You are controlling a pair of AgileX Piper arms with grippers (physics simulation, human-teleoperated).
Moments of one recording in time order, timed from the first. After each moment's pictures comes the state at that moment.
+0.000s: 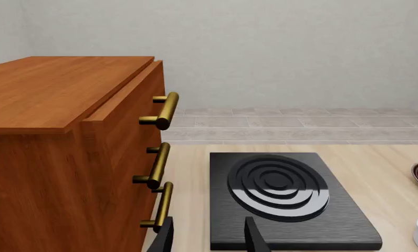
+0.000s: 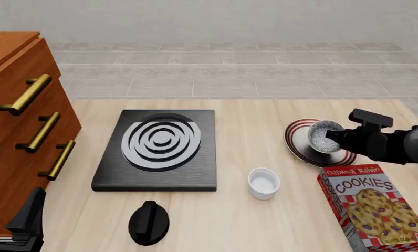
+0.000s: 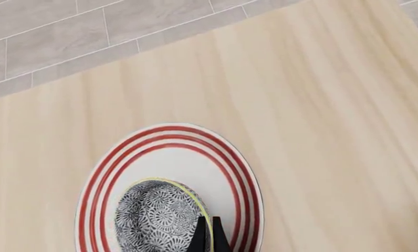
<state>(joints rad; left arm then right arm) 0.00 0.01 0.00 0.00 0.00 -0.19 1.90 -0.95 -0.17 0.15</state>
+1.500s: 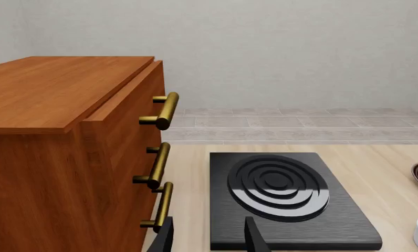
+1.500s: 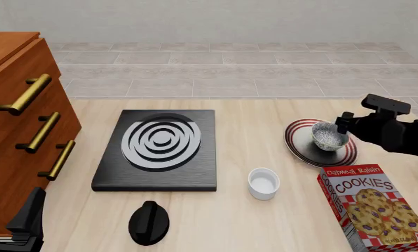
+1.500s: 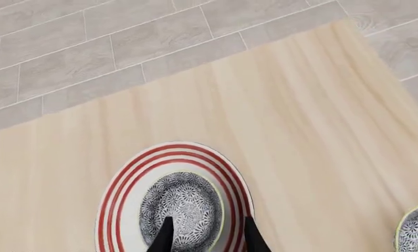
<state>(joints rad) 0.00 0.01 0.00 0.00 0.00 -0.20 1.77 -0.96 -0.10 0.15</state>
